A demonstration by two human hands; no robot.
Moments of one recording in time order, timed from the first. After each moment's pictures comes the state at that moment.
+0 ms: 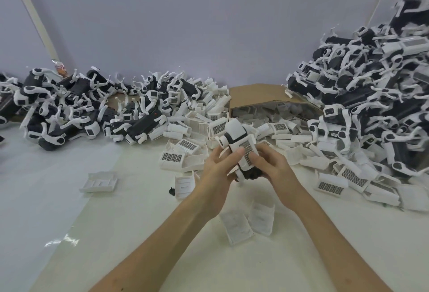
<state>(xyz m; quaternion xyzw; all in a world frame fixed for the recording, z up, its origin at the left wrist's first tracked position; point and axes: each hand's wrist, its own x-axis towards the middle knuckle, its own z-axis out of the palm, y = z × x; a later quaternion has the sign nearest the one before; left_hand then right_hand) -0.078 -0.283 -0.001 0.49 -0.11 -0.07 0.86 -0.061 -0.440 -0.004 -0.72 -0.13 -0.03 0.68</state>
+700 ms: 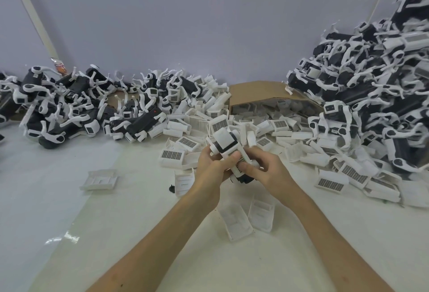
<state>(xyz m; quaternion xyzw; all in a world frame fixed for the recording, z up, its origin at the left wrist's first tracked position) -0.069 -0.276 -0.008 0.54 -0.02 -0.04 0.84 -0.063 -0.436 -0.008 -0.79 -0.19 -0.03 0.58</state>
